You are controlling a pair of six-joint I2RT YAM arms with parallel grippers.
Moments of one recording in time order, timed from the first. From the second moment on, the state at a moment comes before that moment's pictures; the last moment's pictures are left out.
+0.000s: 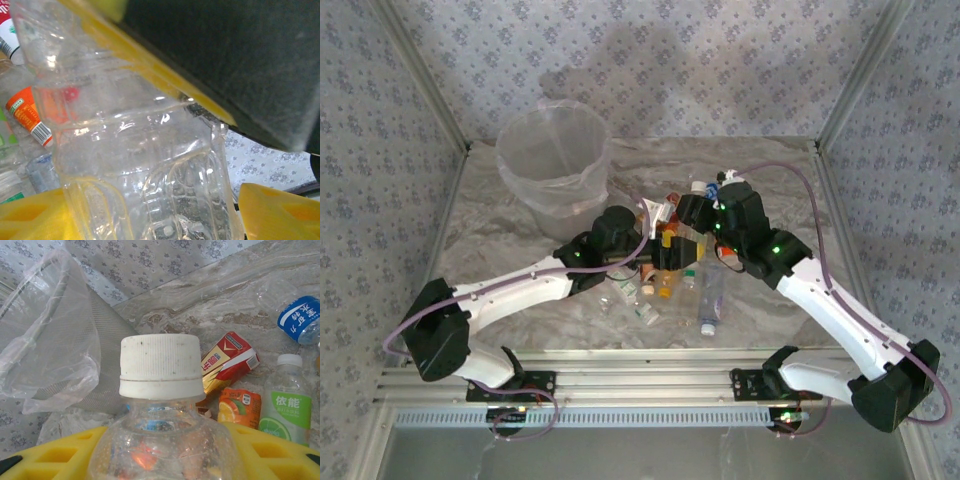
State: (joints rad) left arm -0.95 1.44 1.01 0.17 0.38 -0.75; right arm 0.63 1.11 1.08 -0.44 0.13 0.72
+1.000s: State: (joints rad) left arm -0.93 1.40 0.99 0.21 0.37 -0.79; right arm 0.61 0.99 1.03 -0.42 0.05 0.71
